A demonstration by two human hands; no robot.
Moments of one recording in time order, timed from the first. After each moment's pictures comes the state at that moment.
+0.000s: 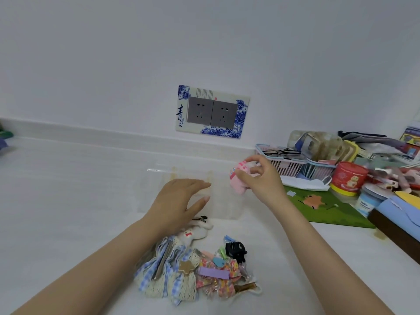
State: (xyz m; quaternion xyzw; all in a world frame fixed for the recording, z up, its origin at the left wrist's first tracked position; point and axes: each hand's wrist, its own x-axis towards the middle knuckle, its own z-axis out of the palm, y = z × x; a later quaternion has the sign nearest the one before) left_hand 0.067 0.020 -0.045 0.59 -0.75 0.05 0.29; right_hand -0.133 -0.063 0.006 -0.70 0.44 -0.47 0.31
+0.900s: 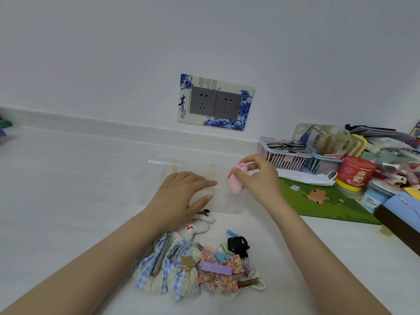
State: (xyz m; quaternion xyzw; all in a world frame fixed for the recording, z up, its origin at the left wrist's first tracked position) left_hand 0.067 0.023 -0.046 0.59 -0.77 0.06 0.26; right_hand -0.122 -0.065 -0.010 -0.71 0.45 -0.47 0.26
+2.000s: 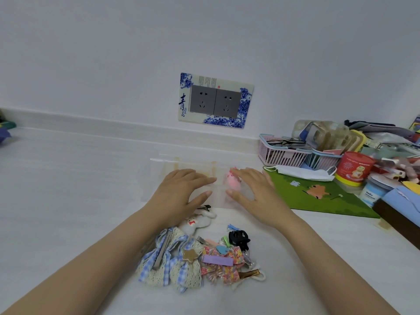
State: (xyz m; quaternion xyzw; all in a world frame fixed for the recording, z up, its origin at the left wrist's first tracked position) left_hand 0.070 0.028 -0.046 0.59 -0.77 0.04 0.24; right_hand -0.145 -0.040 -0.029 -0.88 0.41 -0.22 0.07
